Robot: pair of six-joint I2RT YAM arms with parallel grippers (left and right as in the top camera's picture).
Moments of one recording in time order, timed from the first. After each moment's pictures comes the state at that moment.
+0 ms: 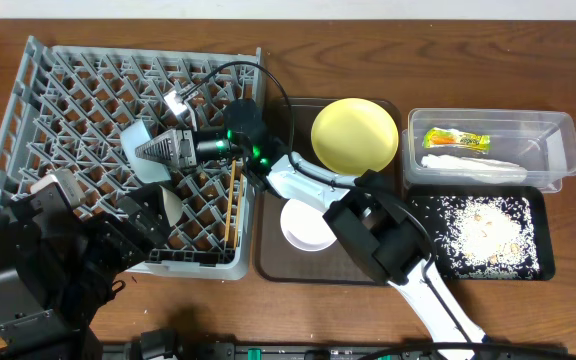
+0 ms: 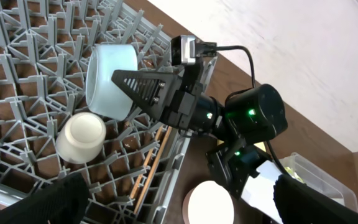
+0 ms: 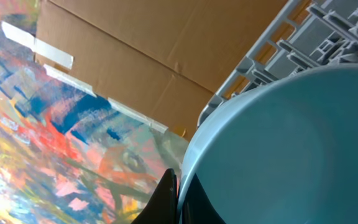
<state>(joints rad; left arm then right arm) 0.27 0.71 1.26 -1.16 0.34 -0.44 0.82 2.46 1.75 0.82 -0.92 1.17</state>
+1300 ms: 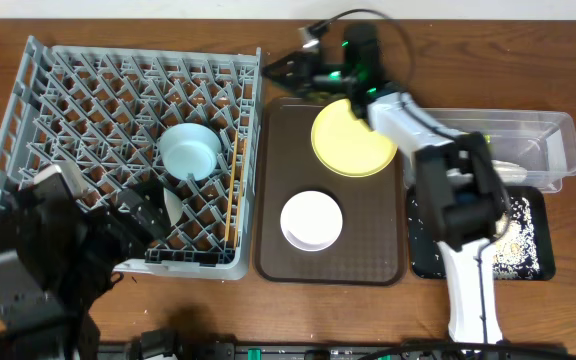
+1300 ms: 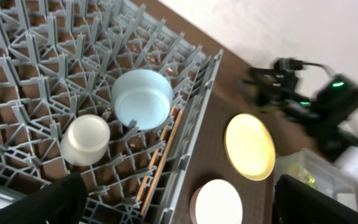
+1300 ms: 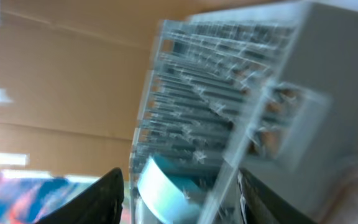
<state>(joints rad) 0.27 0.77 1.26 -1.15 0.34 -0.39 0.32 2.32 1.75 0.11 -1.01 0.92</state>
